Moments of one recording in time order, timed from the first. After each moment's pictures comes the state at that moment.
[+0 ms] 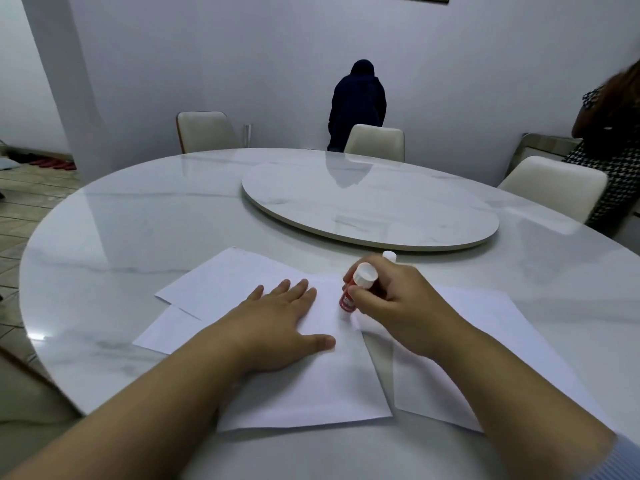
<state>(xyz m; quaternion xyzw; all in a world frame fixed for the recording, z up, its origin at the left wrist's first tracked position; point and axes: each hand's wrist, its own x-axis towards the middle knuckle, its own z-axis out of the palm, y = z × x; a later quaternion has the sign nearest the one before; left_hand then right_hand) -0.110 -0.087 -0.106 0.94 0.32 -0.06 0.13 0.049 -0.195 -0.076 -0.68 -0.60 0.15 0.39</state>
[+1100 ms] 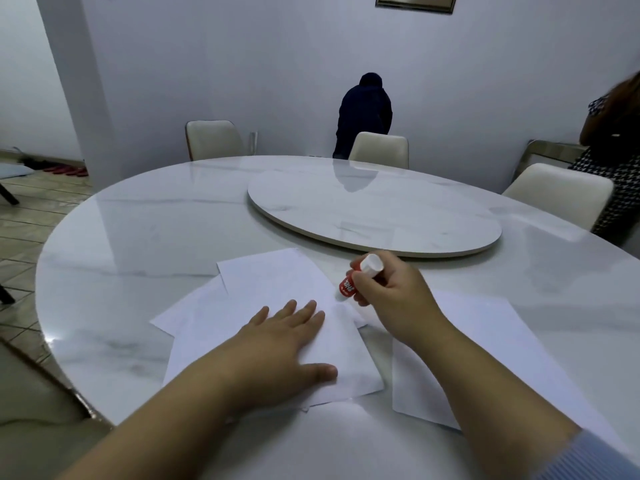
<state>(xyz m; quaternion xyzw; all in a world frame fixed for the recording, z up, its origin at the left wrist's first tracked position) -0.126 -0.114 -0.106 0.94 0.31 -0.05 0.14 0.042 -0.182 -0.080 -0.67 -0.49 0.17 0.52</state>
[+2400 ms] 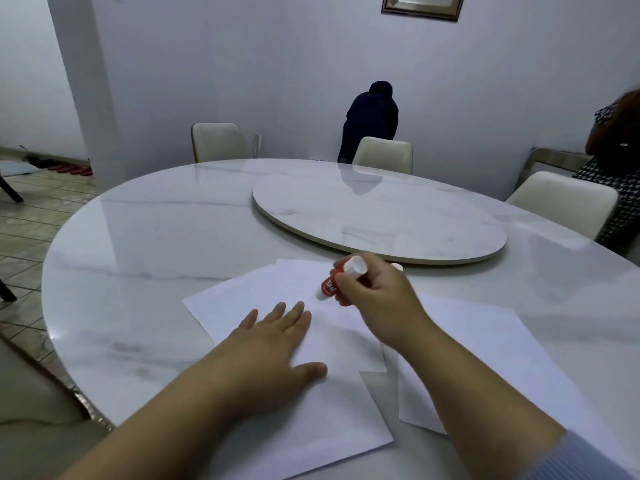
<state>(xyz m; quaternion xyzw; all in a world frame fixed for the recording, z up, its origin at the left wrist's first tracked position) -0.137 -0.112 -0.106 0.93 0.34 -0.04 0.13 0.027 -0.166 -0.077 -0.65 -0.52 0.20 0.52</state>
